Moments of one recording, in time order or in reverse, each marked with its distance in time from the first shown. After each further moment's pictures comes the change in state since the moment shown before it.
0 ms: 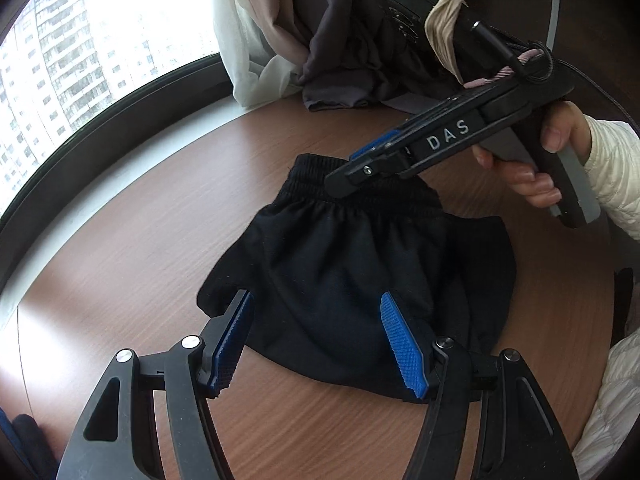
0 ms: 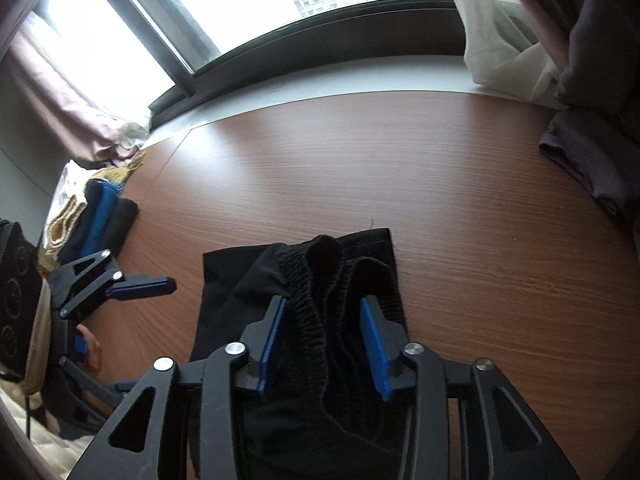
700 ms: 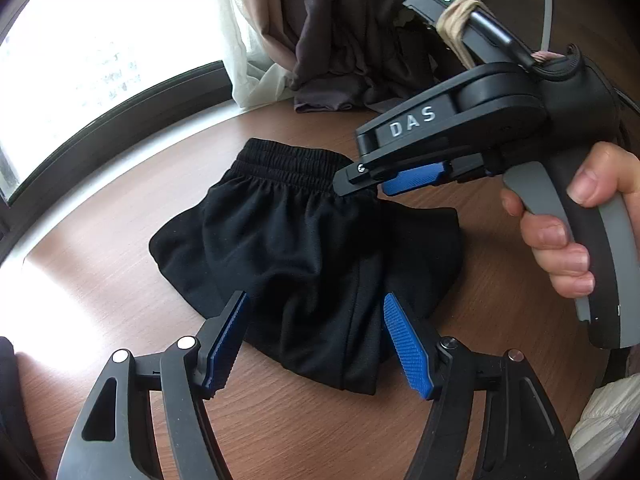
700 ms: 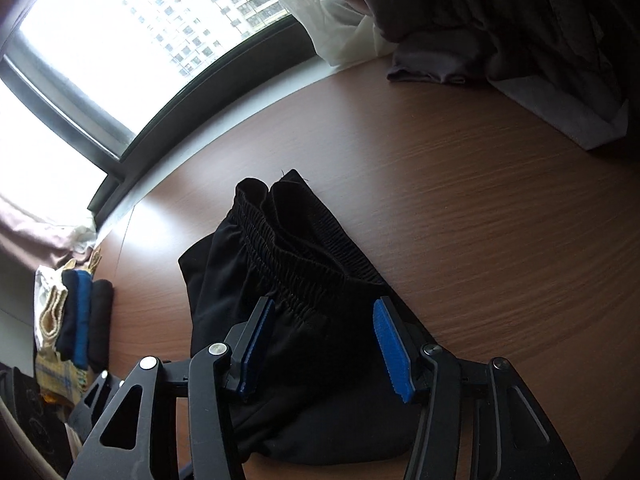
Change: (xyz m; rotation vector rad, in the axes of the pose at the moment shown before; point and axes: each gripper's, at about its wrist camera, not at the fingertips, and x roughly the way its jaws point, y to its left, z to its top) left arm -0.011 -0.076 -0.029 -0.091 -0.052 0.085; right arm -0.045 -0.002 -0.083 0.446 -0.148 -0.135
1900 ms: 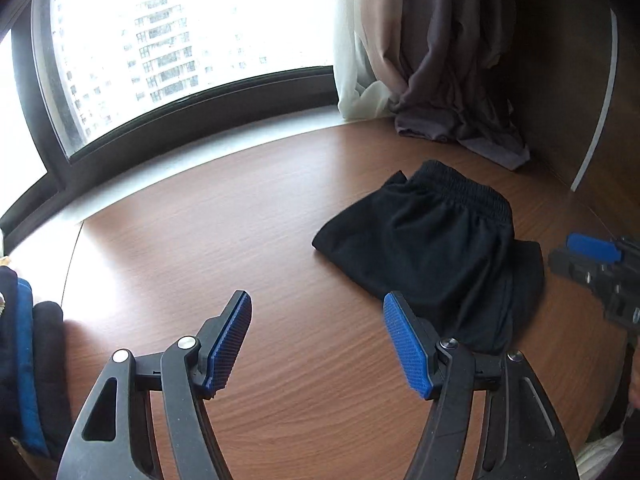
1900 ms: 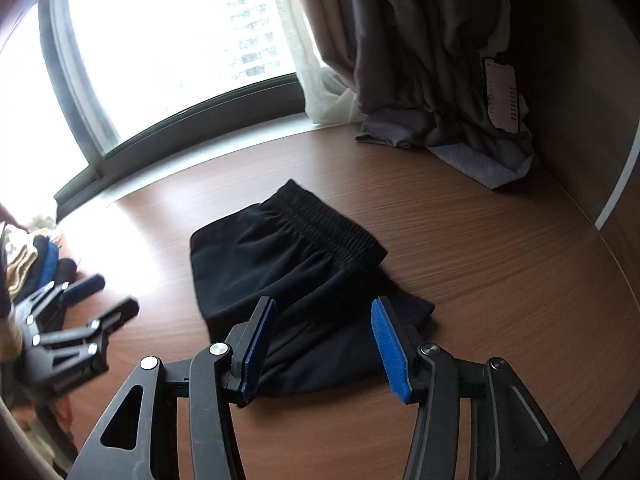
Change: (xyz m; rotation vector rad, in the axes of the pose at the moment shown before) left arm -0.037 0.091 -0.001 -0.164 -0.043 0.182; right arm -0.081 0.057 -0.092 -0.154 -0.258 -0.271
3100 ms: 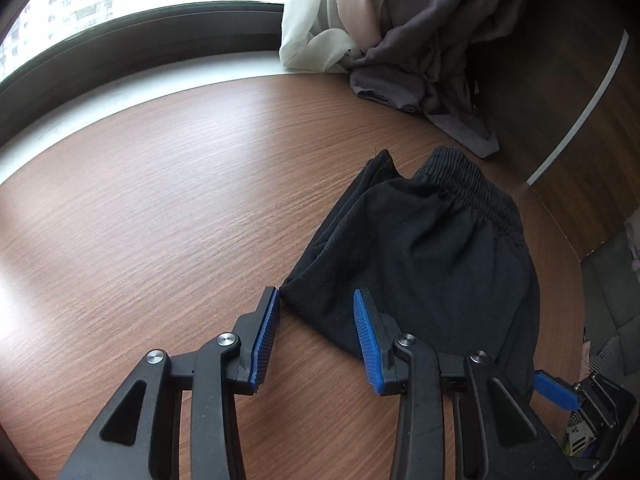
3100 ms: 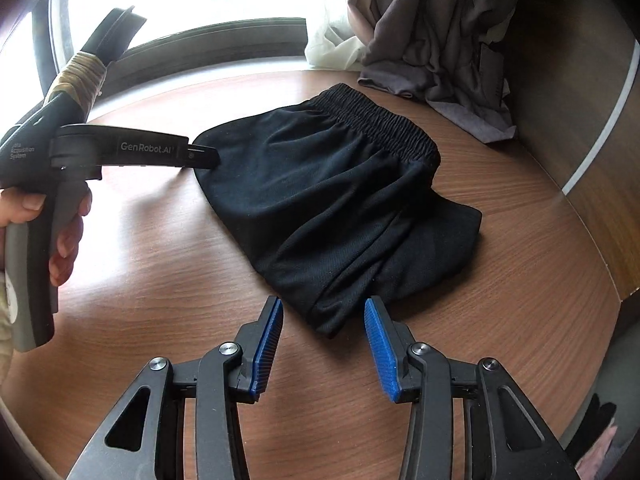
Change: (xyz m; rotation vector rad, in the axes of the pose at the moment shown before) left arm 0.108 0.026 0.034 -0.008 0.178 -0.379; right arm 0.038 0.098 -0.062 0.003 0.117 -0.297
